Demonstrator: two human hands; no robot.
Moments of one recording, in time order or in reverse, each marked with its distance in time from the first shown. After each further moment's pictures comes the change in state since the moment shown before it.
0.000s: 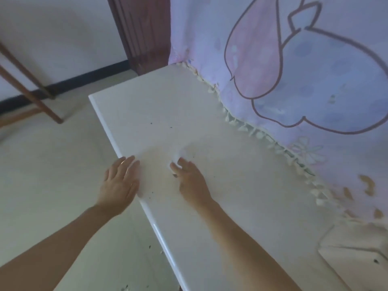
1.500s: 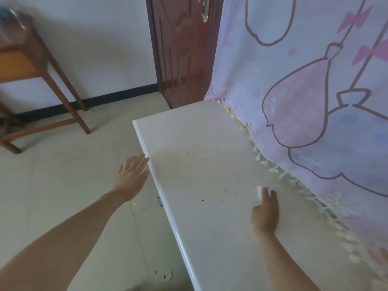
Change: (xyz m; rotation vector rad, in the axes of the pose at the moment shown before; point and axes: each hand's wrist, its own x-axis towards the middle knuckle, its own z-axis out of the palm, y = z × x) left_hand 0.054 -0.076 -0.045 0.002 -0.185 -0.308; right_hand 0.005 0.061 -0.039 -0.098 0.271 0.681
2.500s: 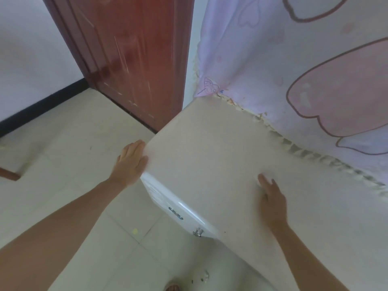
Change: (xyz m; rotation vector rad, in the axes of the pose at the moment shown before) left_hand 0.230 -0.108 -0.017 -0.199 -0.245 0.358; right_hand -0.011 -0.152 0.077 -0.087 0.131 0.230
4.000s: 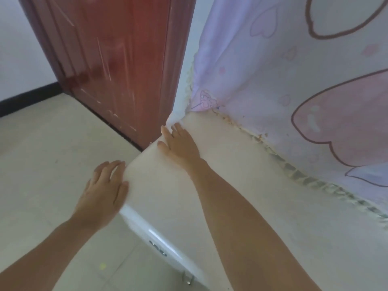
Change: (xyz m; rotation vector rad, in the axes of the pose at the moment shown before) left_hand 0.007 -0.015 0.021 0.047 0.177 0.106; right_hand 0.148 -0.196 0.112 -0.361 -0.315 -0.604
